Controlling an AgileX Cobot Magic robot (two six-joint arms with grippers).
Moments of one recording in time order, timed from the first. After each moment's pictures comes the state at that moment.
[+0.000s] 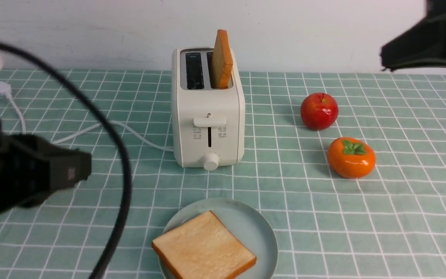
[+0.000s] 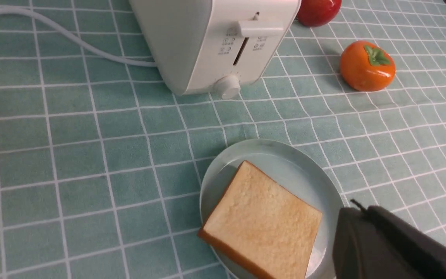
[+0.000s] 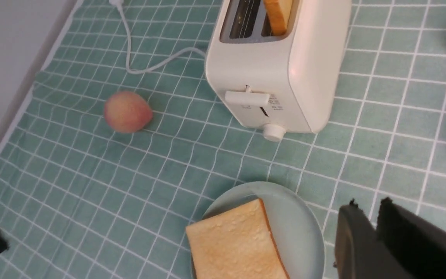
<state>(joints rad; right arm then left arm) 0.20 1.37 -1.55 0.55 1.02 -0.14 -0.26 0.78 -0.77 -0.44 0.65 0.04</state>
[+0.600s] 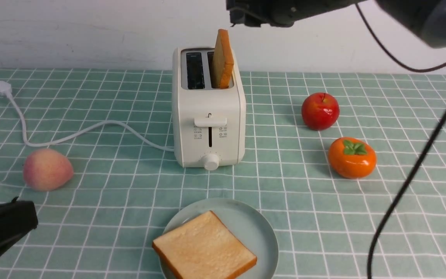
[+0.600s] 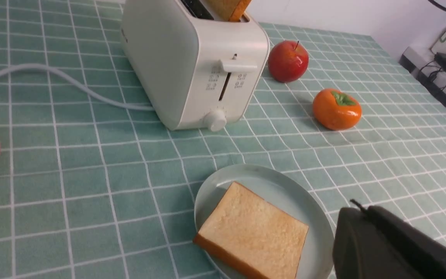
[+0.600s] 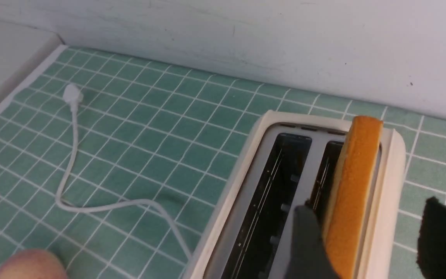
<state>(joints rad) 0.43 2.08 -2.15 0.29 0.60 -0.06 -0.26 0.43 -0.59 -0.45 0.61 0.04</state>
